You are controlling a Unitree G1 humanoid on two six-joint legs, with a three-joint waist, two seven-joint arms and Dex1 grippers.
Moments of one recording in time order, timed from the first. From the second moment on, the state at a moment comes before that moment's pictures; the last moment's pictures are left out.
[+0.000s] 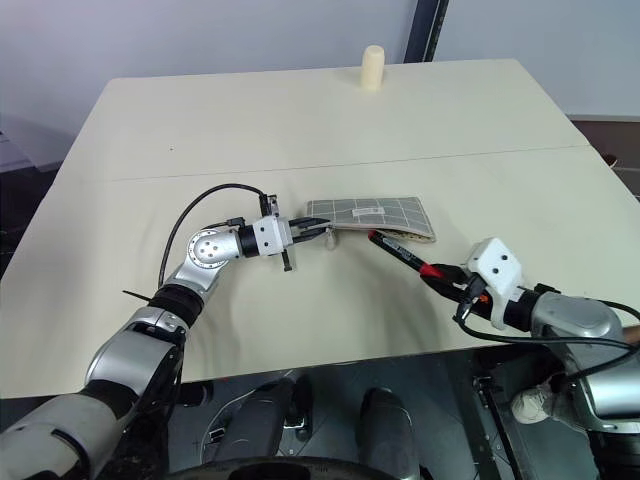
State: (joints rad) left arm -0.78 0.25 -0.22 0.94 0.07 -0.86 -0.86; right arm 0.12 -0.81 -0.29 -0.37 0.44 0.41 0.91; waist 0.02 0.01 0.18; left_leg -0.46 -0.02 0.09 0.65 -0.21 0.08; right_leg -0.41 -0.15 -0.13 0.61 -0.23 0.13
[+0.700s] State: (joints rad) left arm -0.78 0.25 -0.22 0.94 0.07 -0.88 -0.89; right arm -0.10 -0.78 -0.10 -0.26 0.26 0.35 0.84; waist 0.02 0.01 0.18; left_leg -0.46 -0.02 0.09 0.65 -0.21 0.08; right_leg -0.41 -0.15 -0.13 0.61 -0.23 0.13
